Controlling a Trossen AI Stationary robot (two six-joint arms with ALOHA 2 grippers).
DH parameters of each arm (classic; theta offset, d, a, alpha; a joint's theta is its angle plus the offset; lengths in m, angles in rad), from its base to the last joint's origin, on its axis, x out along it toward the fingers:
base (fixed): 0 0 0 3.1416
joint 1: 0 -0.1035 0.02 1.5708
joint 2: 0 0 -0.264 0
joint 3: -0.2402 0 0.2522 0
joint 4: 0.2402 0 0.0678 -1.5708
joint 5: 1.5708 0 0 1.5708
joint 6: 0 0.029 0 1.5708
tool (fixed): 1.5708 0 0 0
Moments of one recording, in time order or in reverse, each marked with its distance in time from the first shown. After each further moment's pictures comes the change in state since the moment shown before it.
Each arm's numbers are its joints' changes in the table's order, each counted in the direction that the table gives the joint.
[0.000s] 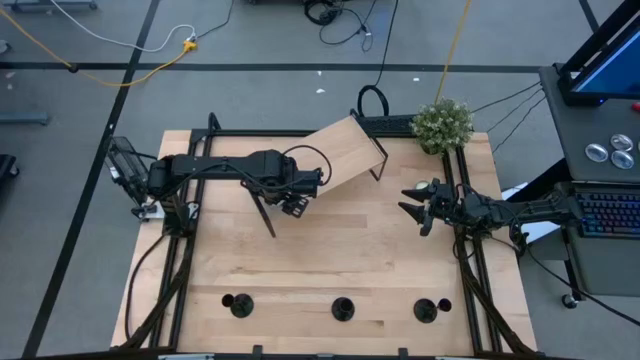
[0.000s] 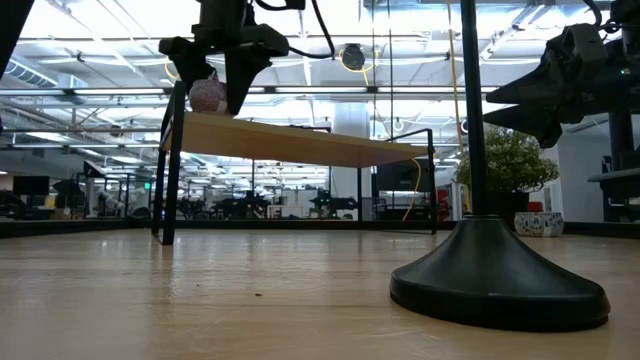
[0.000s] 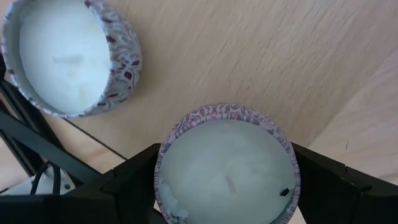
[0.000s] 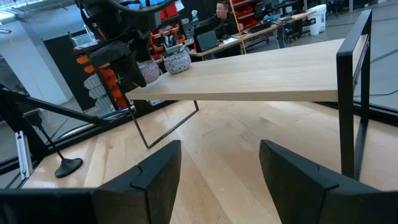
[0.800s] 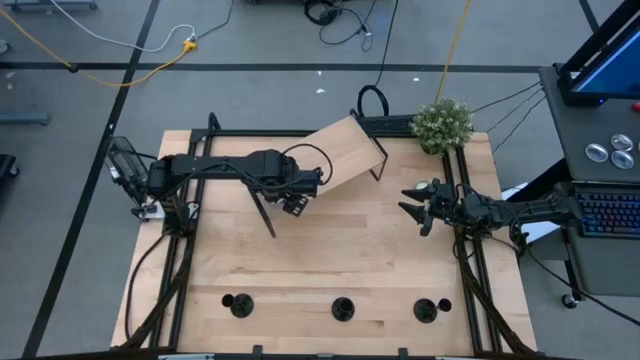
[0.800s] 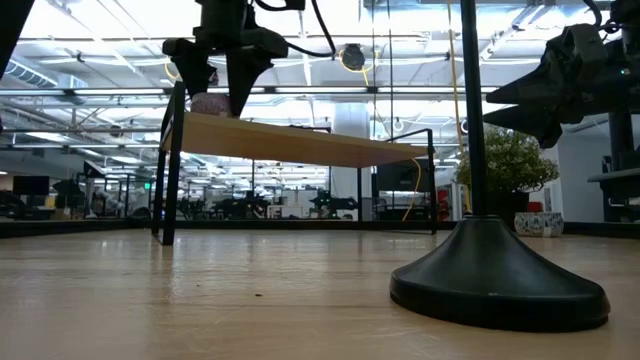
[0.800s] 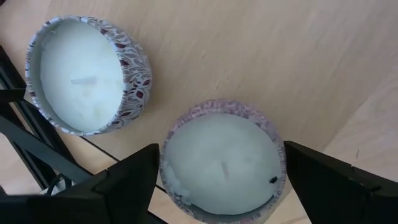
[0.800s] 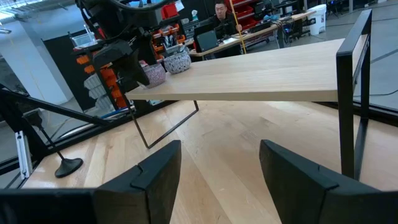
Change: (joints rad) left arm -0.005 0.000 0.000 -0.001 -0.048 0.036; right arm 0.000 0.000 0.000 0.000 0.000 0.000
